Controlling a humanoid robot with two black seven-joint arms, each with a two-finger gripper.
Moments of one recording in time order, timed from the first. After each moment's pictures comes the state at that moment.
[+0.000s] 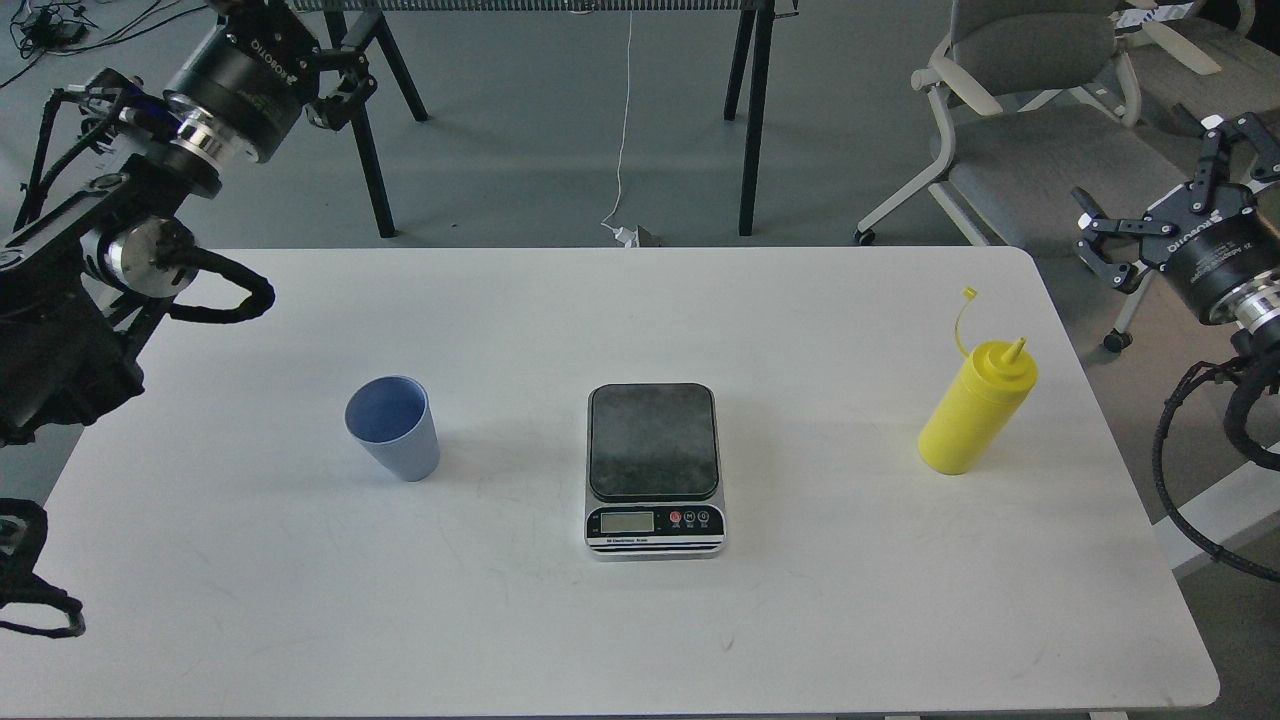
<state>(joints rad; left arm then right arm) -1.00 0.44 -0.61 -0.63 0.23 -0.49 -0.49 0.65 -0.71 0.69 0.84 0.23 0.49 0.21</state>
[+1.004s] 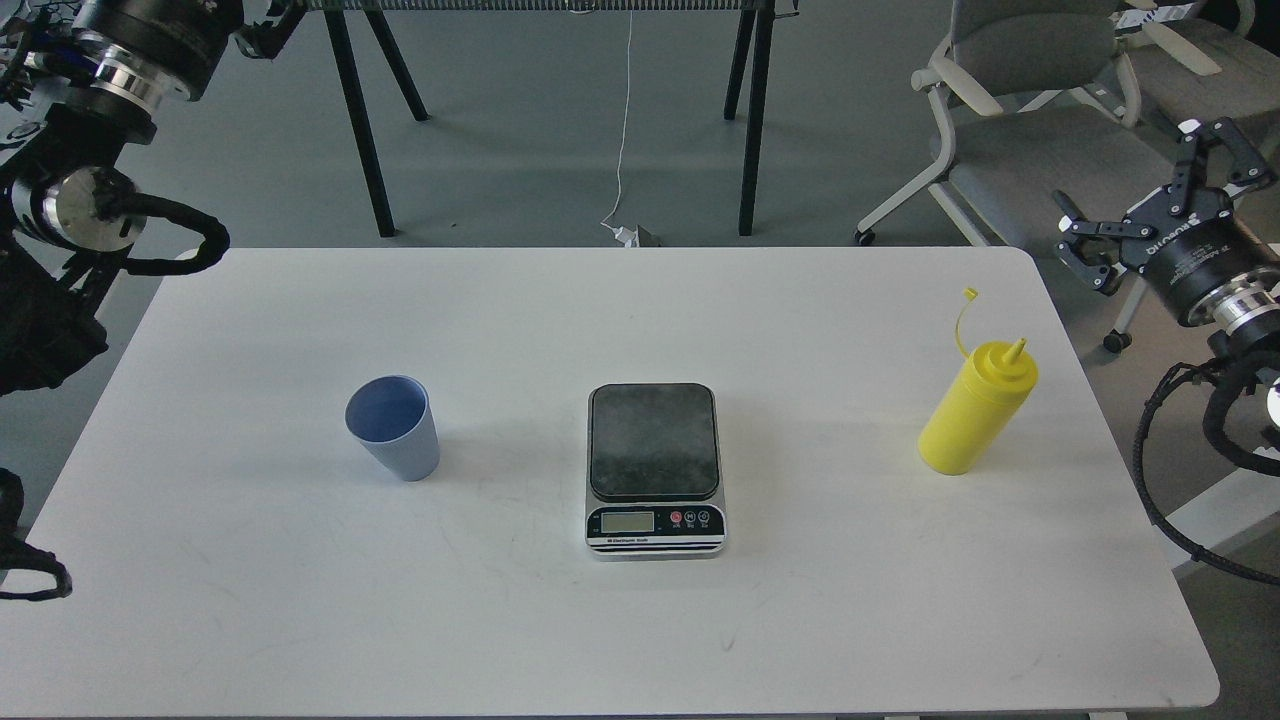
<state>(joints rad) -1.08 0.48 -0.69 -0.60 0.21 -0.49 -0.49 0.65 -0.69 0.69 0.84 0.23 0.49 0.21</state>
